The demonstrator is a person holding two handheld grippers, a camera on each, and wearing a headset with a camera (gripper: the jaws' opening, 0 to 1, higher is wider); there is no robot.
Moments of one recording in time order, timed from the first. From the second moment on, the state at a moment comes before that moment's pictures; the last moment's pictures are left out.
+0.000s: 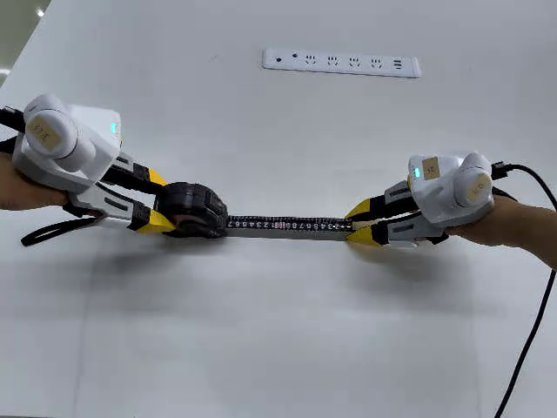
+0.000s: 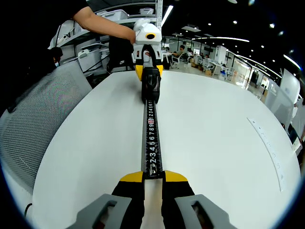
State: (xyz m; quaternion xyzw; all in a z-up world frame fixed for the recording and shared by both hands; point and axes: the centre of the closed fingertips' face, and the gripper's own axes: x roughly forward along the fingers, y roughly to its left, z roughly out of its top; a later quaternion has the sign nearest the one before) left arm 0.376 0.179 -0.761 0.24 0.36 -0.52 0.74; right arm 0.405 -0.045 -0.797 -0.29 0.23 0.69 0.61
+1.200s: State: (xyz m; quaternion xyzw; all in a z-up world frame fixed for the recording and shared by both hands) left arm 0.375 0.178 -0.762 0.25 0.36 -0.52 0.73; right arm 0.410 -0.089 -0.802 -0.31 0.26 0.67 0.62
